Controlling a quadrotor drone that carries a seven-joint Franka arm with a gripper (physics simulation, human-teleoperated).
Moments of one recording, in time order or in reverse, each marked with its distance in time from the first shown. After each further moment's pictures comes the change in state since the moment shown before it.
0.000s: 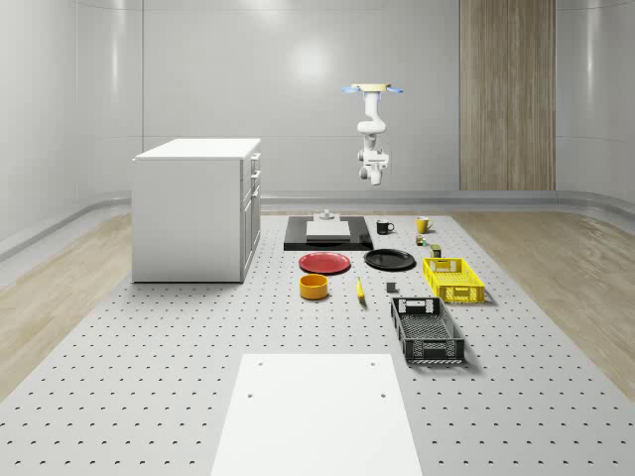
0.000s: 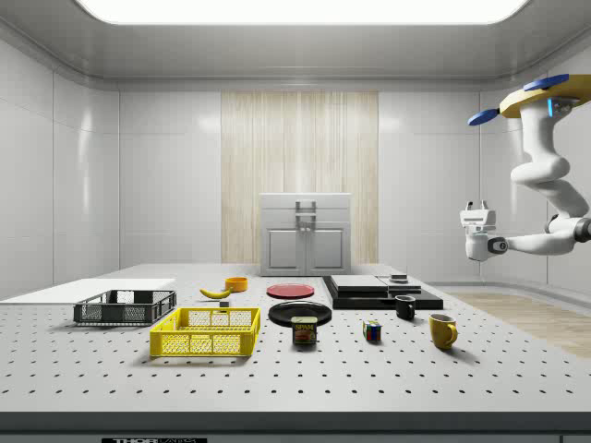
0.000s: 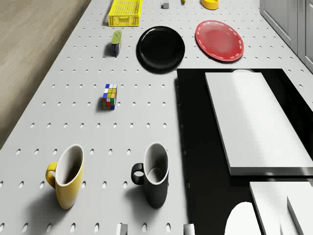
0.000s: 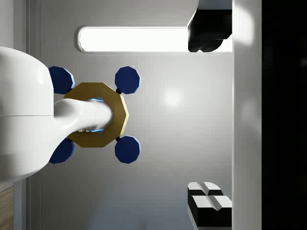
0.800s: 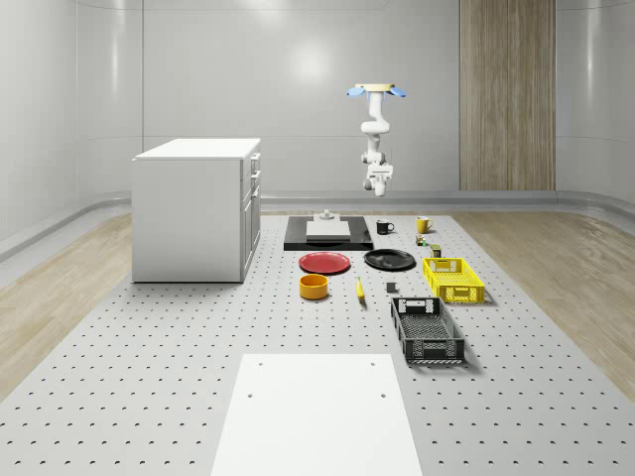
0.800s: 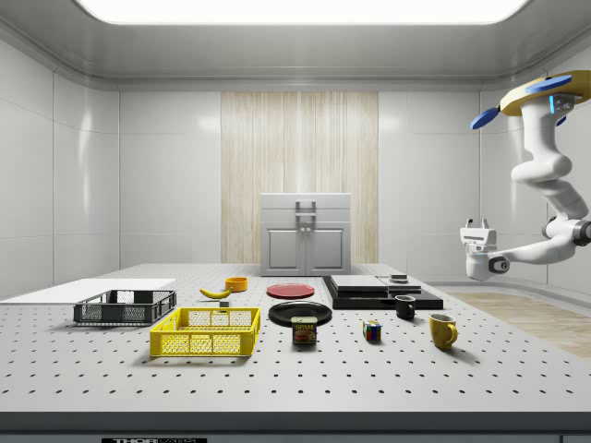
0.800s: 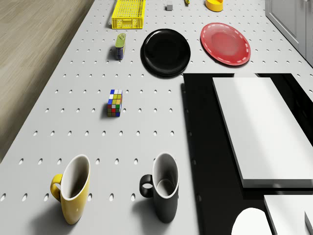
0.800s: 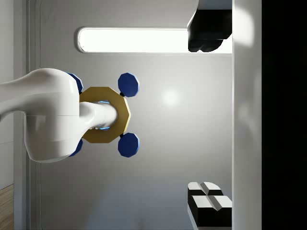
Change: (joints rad) arm -0.005 0.079 0.003 0.273 0.002 -0.182 -0.003
